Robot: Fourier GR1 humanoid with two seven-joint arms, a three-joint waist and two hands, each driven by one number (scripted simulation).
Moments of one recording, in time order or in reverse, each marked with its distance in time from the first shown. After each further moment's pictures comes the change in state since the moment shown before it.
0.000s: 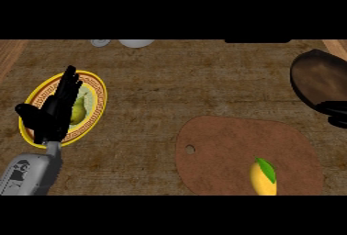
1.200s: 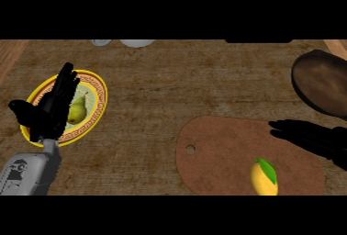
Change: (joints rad) left arm -0.007 -0.049 0.081 -0.032 -0.068 -0.067 0.050; right arm 0.023 0.305 0.123 -0.016 0.428 0.137 0.158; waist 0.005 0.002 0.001
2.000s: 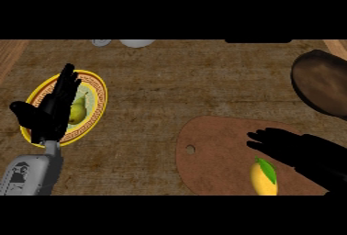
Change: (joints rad) left arm 0.012 -0.045 0.031 -0.030 -0.046 -0.020 0.022; right arm -0.007 0.109 0.142 0.006 0.361 0.040 -0.045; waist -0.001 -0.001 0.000
